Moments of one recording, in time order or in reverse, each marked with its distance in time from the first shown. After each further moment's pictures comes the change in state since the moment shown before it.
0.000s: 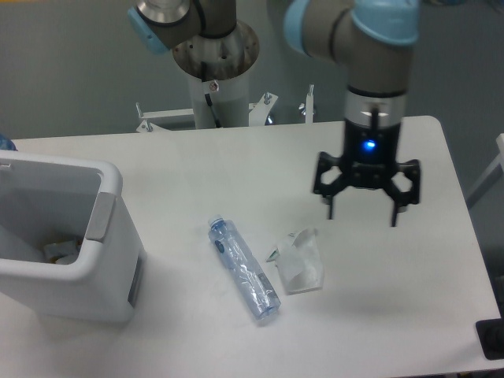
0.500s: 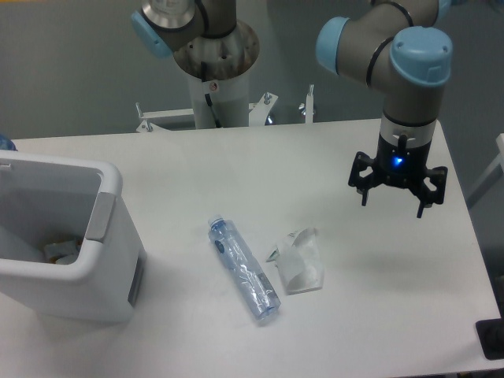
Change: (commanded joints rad) arm -0.015 -0.037 -0.009 -0.014 0.084 0.020
